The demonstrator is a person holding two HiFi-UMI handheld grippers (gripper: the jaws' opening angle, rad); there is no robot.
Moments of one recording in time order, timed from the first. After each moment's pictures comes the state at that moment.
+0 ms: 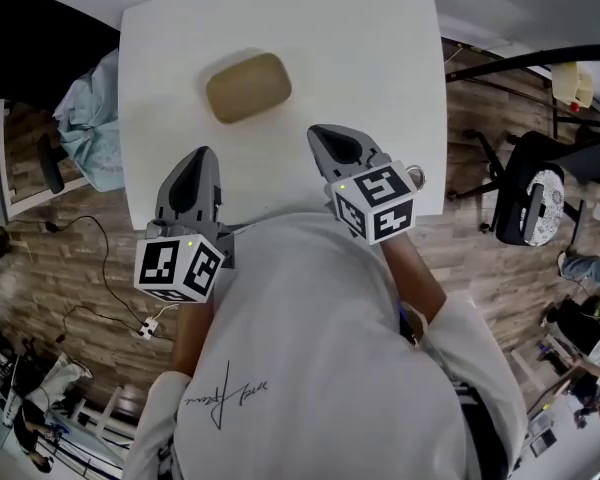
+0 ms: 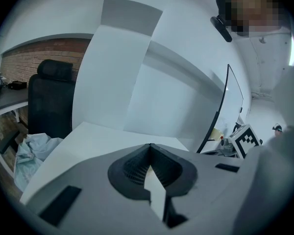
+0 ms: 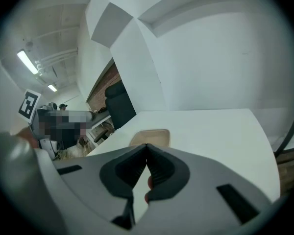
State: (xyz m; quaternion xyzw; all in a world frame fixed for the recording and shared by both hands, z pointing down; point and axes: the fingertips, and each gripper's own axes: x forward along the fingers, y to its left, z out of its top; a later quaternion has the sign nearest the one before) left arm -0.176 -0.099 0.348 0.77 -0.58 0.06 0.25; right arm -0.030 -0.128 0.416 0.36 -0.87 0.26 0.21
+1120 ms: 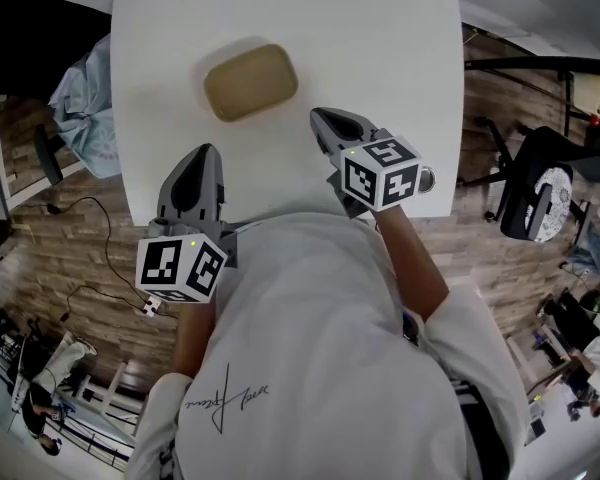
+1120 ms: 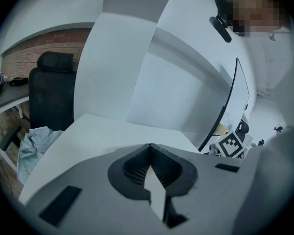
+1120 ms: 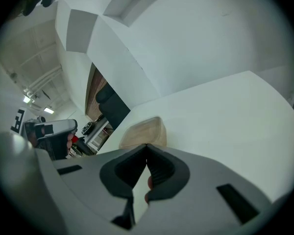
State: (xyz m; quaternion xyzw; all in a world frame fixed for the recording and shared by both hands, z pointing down) left arm -0.172 -0.116 0.376 0.75 -0.58 0.10 0.29; right arm -0.028 -0.161 0.483 0.34 -0.84 0.39 0.18
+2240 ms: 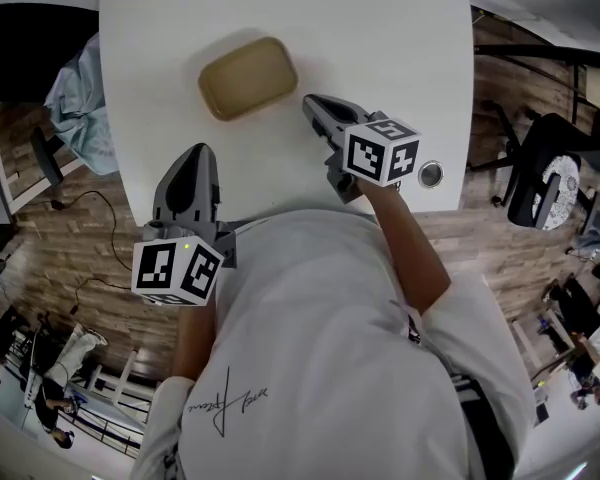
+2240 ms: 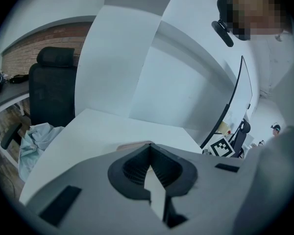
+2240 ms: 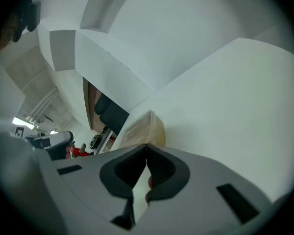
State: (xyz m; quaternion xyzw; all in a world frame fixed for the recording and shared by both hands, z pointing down) left arm -0.179 -0.126 0.390 0.74 -0.58 0.11 0.31; right arm -0.040 -0.178 0.520 0.32 -0.81 0.48 0.11
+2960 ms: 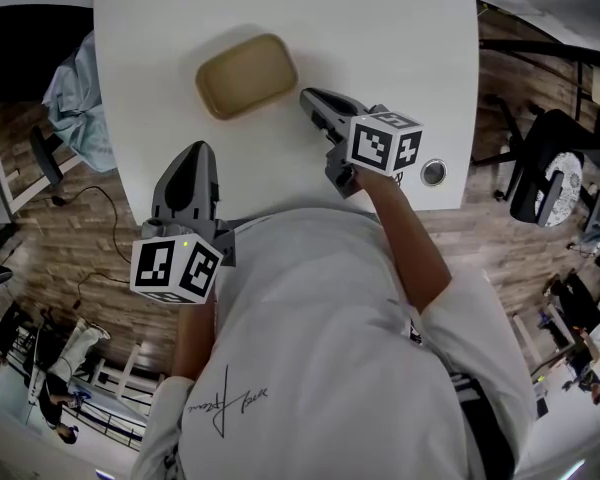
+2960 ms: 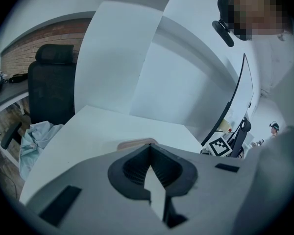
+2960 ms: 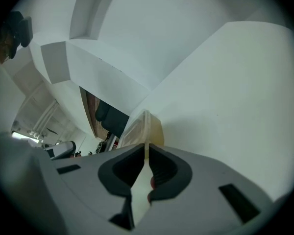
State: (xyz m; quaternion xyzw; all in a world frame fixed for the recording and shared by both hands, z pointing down) left arm -0.186 -0.131 0.404 0.74 -0.58 0.13 0.32; right arm -0.048 -0.184 0.535 0.31 -0.78 0.53 0.07
